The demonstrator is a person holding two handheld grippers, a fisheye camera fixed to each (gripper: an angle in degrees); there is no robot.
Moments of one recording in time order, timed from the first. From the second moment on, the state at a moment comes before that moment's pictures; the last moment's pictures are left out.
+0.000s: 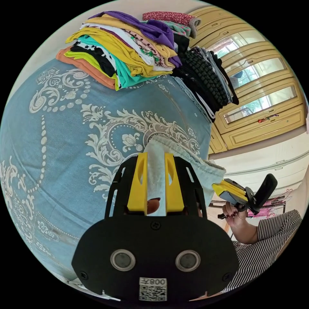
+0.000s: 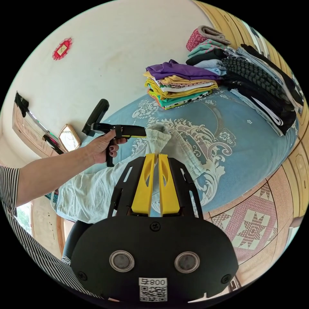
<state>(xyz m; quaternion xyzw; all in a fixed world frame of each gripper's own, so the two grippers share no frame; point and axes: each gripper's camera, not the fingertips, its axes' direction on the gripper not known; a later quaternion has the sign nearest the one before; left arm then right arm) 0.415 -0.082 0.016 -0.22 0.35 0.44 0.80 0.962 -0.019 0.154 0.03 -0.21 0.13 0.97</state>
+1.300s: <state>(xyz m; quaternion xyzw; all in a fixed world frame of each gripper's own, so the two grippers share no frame) 0.502 -0.022 -0.121 -0.08 0.30 0.54 0.78 1.087 0.058 0.188 0.03 -0.24 0.15 0.96</state>
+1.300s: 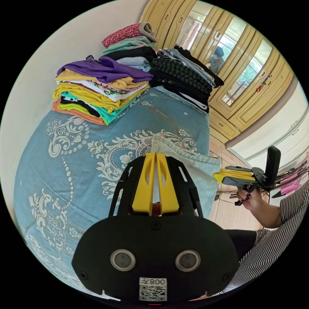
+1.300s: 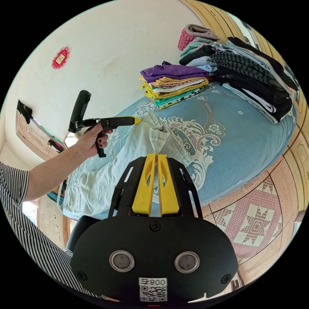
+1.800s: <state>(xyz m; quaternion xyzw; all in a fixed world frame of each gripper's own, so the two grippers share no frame) 0.512 0.000 -0.097 -0.10 0.23 0.57 0.78 1.111 0.071 0.259 -0.04 -0.28 0.22 0.93</state>
